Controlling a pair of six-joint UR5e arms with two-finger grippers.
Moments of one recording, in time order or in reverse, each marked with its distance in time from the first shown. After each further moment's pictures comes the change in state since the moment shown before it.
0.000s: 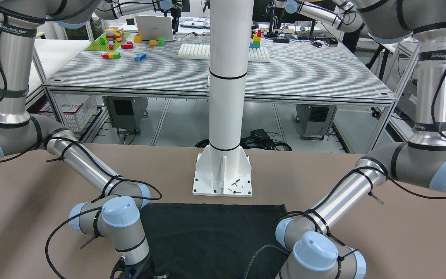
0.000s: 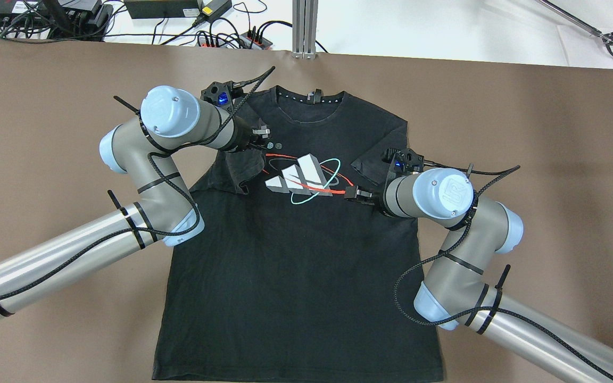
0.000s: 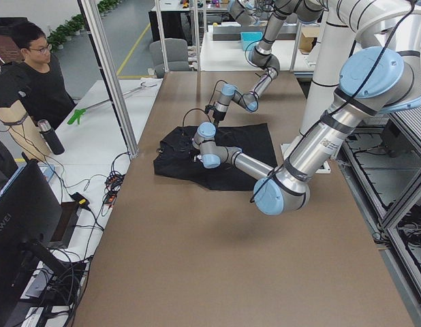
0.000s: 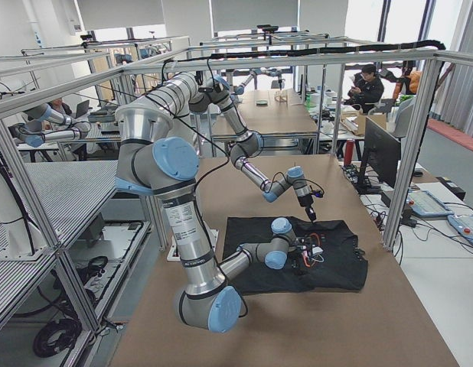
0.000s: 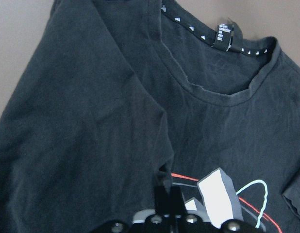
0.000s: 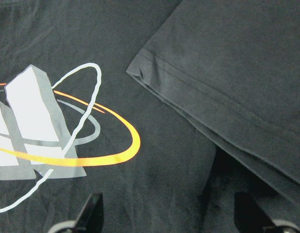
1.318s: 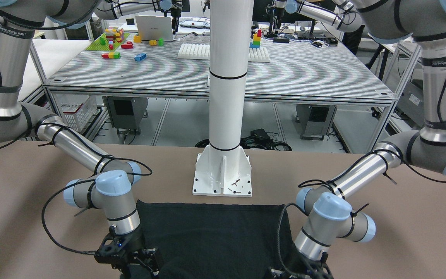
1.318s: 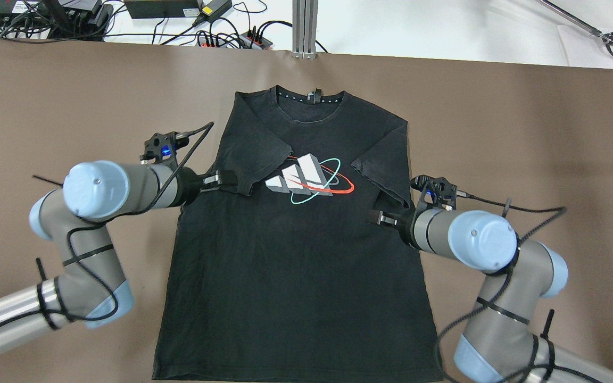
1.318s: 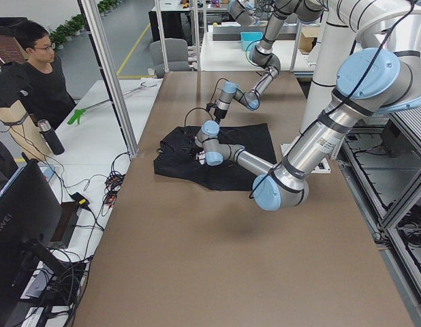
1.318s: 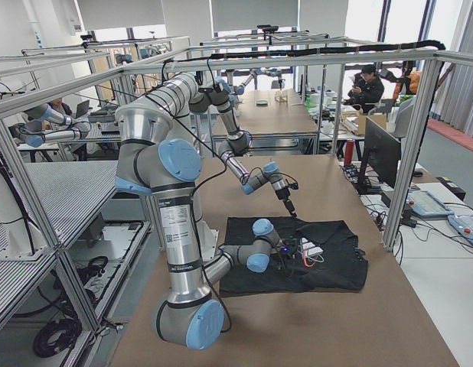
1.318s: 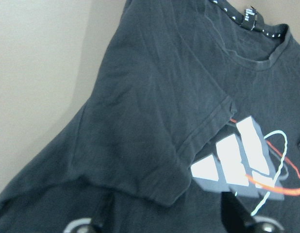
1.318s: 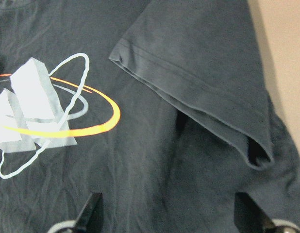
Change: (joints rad) left arm 0.104 0.336 -0.390 -0.001 0.174 -0.074; right arm -0.068 -0.185 0.238 -0.033 -0.112 0.099
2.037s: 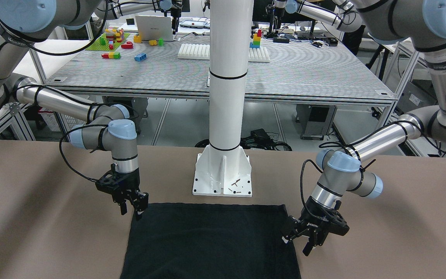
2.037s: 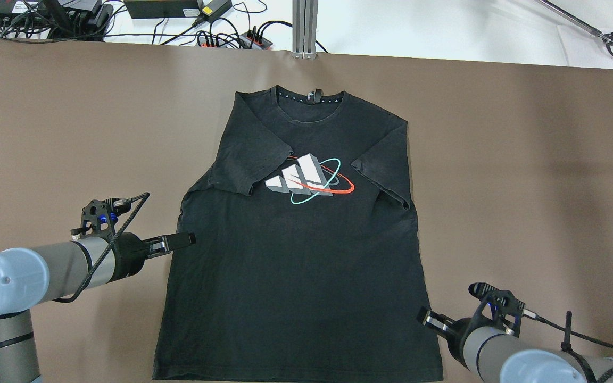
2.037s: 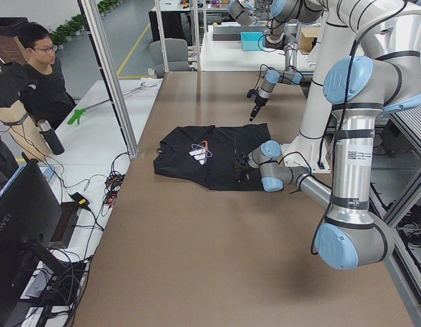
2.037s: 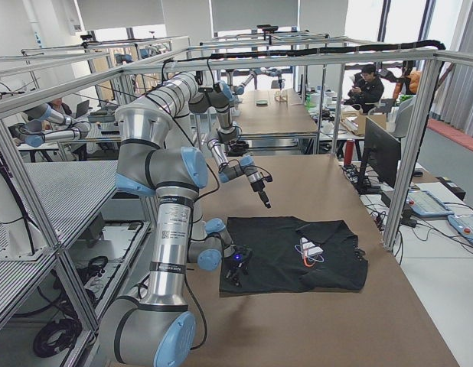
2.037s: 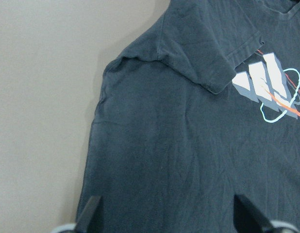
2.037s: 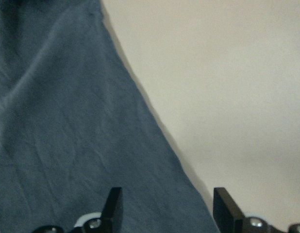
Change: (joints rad) left arm 0.187 0.353 -0.352 0.001 0.175 -0.096; right arm -0.363 -0.389 0.447 -0.279 -0.265 0.434
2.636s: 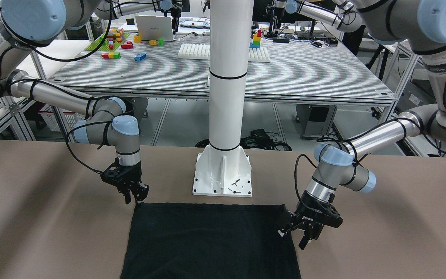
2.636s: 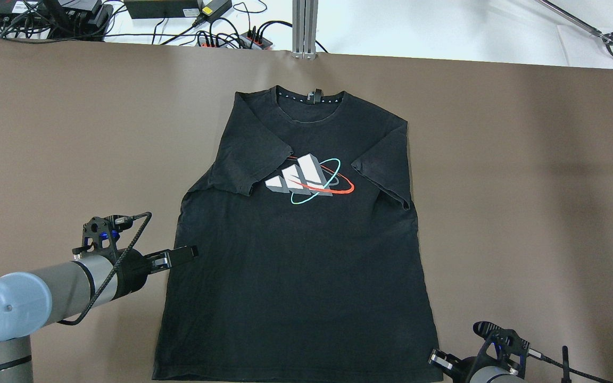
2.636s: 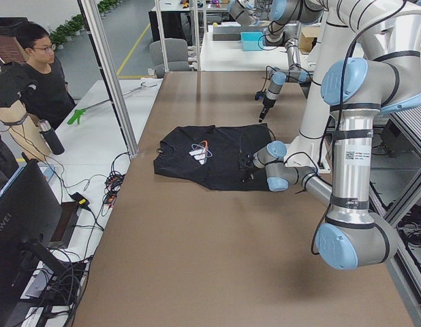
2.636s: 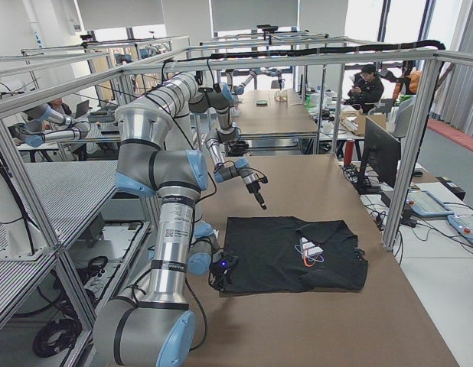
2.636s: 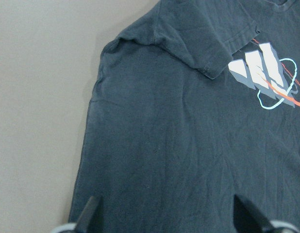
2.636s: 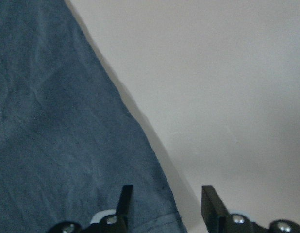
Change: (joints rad) left arm 0.069 0.020 -0.024 0.001 0.088 -0.011; right arm -0.127 -0.064 0.010 -0.008 -0.013 0.104
